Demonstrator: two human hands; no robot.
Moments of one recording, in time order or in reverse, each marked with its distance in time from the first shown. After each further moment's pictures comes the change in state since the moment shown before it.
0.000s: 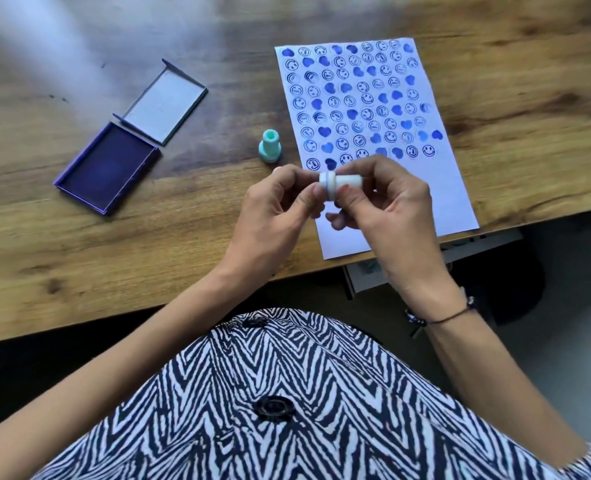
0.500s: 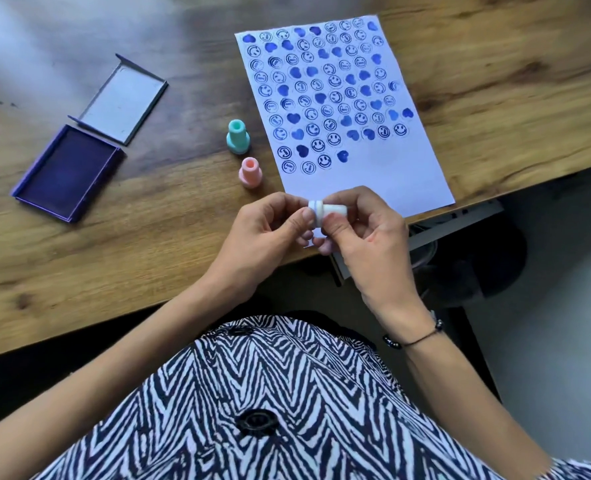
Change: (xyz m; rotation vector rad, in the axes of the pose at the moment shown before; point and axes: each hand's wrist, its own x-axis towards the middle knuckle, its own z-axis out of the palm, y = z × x) left_hand -0.019 -0.009 0.010 -0.099 -0.181 -0.239; right_hand -0.035 0.030 0.001 0.045 0.118 0.105
